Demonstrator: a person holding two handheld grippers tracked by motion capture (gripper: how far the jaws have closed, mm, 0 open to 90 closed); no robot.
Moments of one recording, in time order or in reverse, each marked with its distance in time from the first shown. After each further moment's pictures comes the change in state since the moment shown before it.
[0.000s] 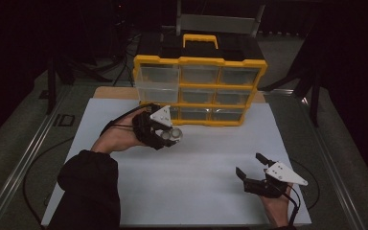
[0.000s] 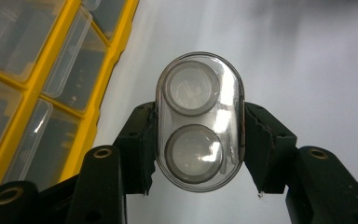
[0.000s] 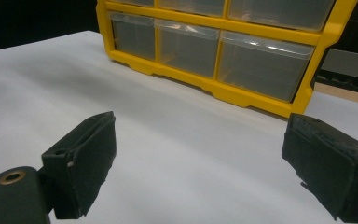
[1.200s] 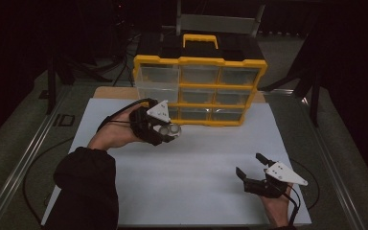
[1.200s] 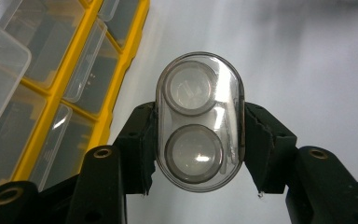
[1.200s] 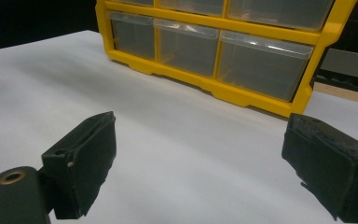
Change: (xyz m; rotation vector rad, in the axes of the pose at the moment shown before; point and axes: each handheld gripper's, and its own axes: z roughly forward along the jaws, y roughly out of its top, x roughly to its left) left arm 0.004 0.005 -0.014 -0.008 0.022 0.011; right arm 0.000 0.000 0.000 -0.001 0.000 0.001
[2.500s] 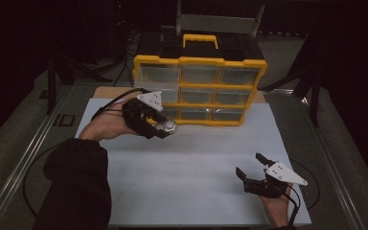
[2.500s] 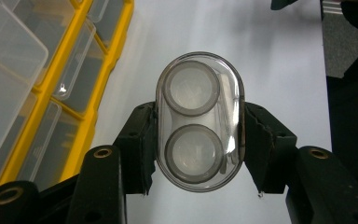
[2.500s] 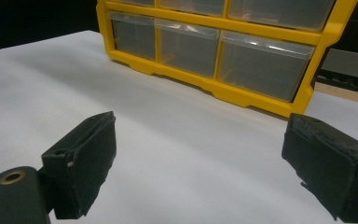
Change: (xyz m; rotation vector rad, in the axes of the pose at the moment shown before) left arm 0.020 -0.003 -0.021 -0.017 -0.121 -0.046; right arm 0.000 0.000 0.000 0.002 0.002 -0.001
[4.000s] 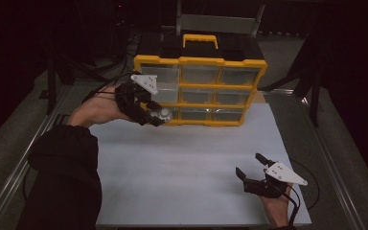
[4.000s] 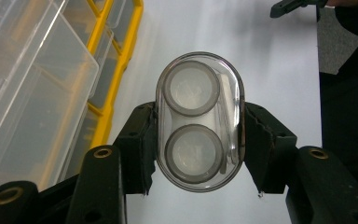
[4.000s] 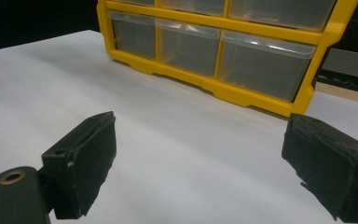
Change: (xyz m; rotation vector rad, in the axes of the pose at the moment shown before) left arm 0.016 0.020 -0.036 0.028 -0.005 -0.001; right arm 0.000 0.000 0.000 -0.005 -0.003 0.007
